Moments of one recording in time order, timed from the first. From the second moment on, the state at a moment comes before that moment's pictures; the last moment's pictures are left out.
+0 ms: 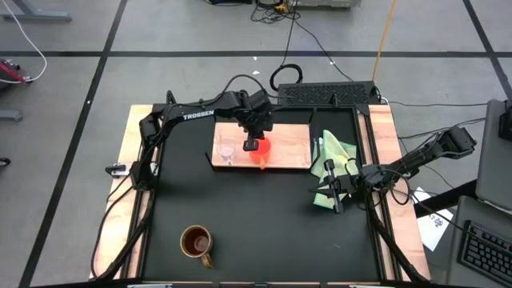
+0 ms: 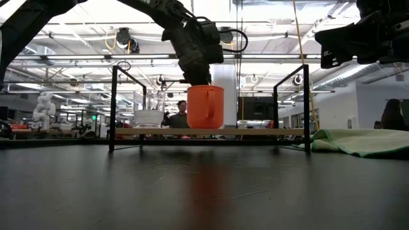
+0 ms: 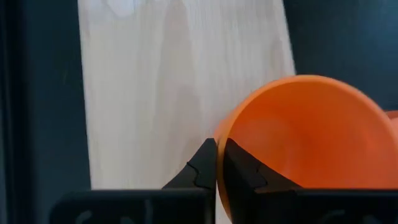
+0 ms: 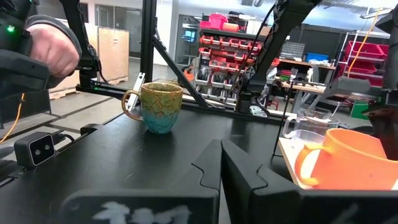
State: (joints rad) left arm 0.42 2.06 1.82 -0.92 0.25 0.51; right arm 0.33 0.88 0.02 0.92 0.15 -0.12
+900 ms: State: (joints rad) left arm 0.36 2.06 1.81 -0.92 0.12 0.54; right arm 0.33 0.88 0.02 0.91 0.15 -0.12
